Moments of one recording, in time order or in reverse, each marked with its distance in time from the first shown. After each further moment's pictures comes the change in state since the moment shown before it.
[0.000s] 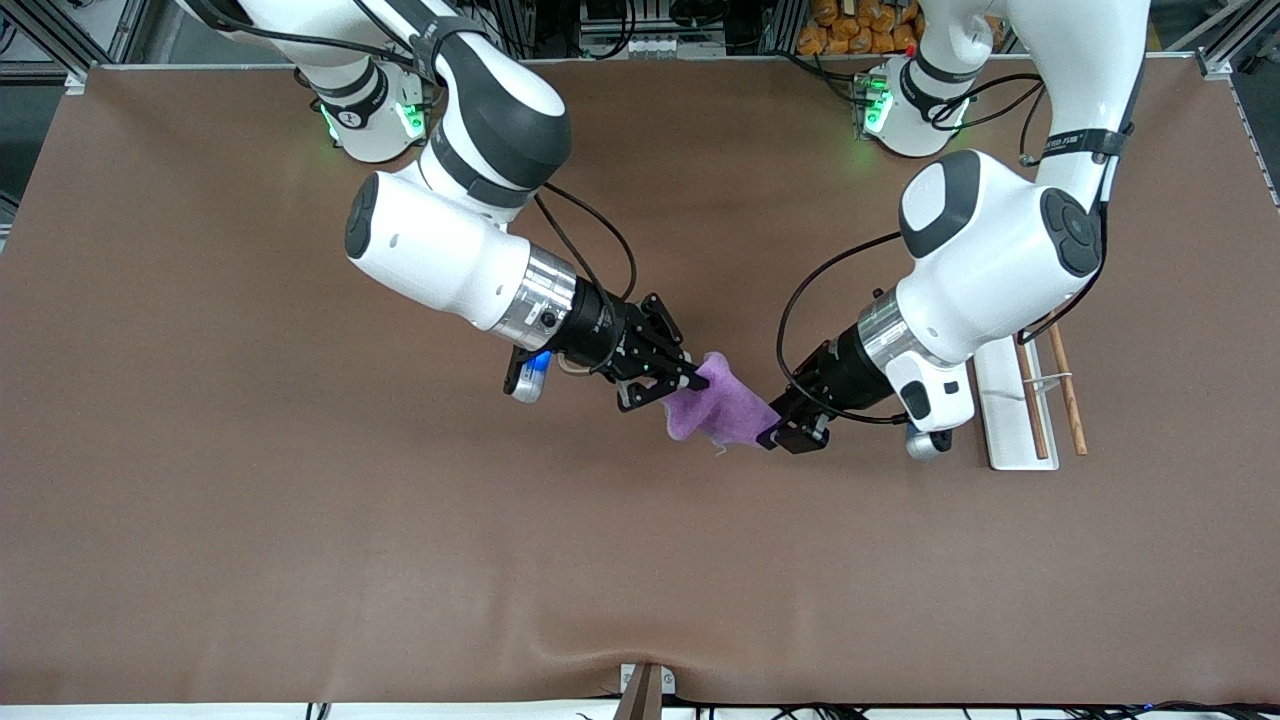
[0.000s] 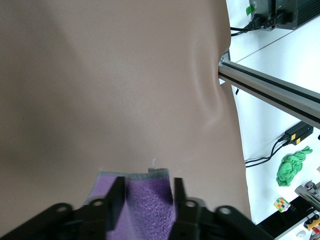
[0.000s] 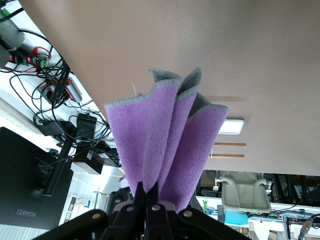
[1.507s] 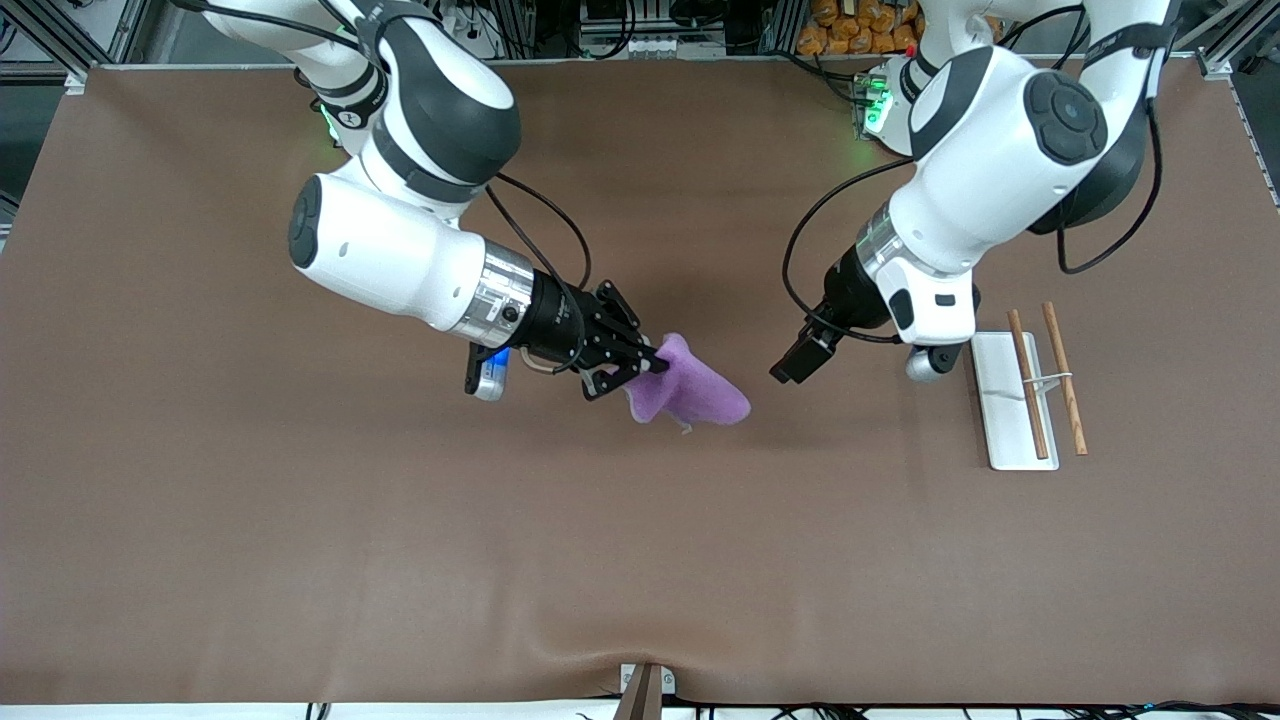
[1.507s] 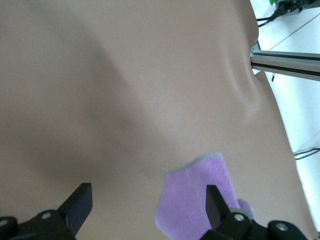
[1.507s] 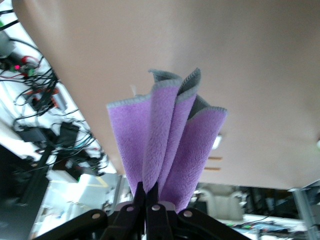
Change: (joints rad) left arm -0.013 -0.169 -0.013 -0.110 0.116 -0.155 0.003; right arm -0.051 -0.058 0.008 -0.053 -0.002 -0.097 -0.062
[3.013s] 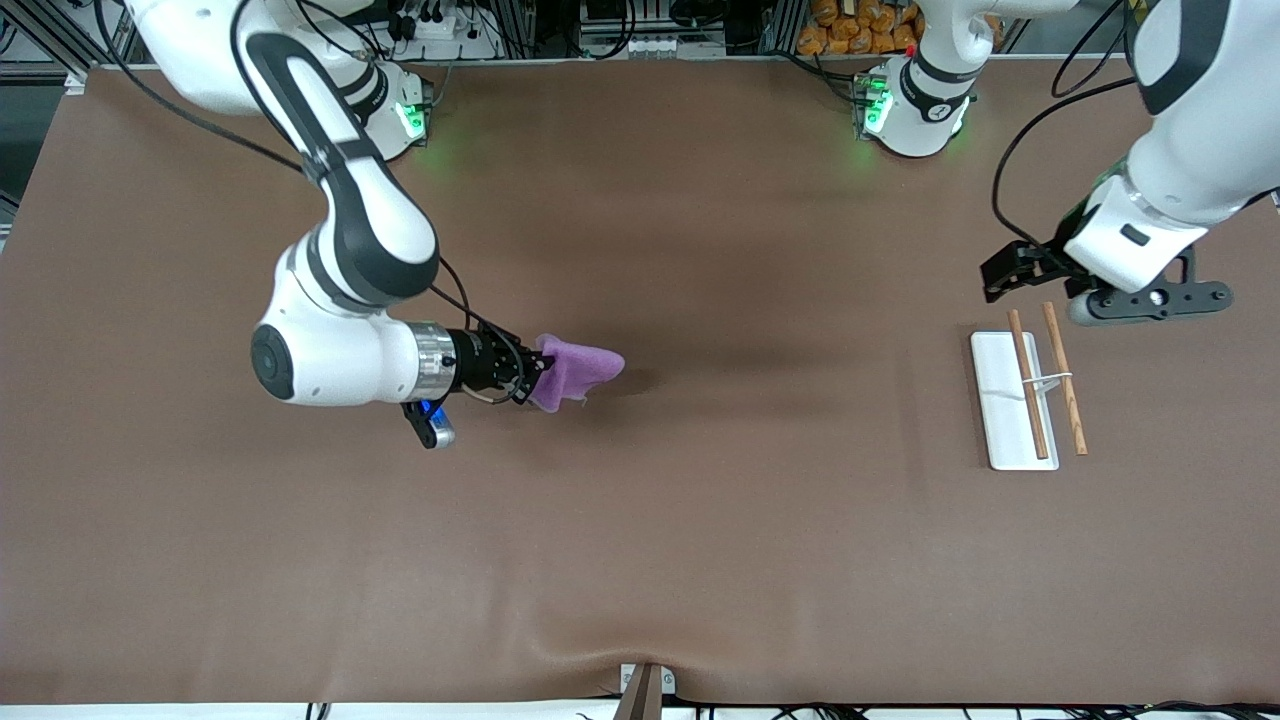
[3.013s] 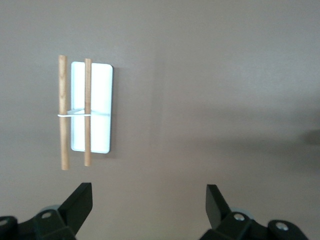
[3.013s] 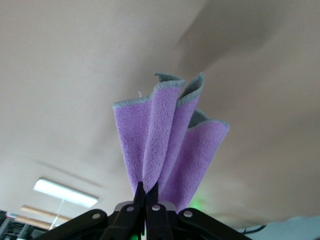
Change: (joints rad) left arm 0.102 -0.239 0.181 -0.136 0.279 -0.398 1.048; right arm -0.203 -0.037 -0.005 -0.237 -0.077 -0.416 -0.691
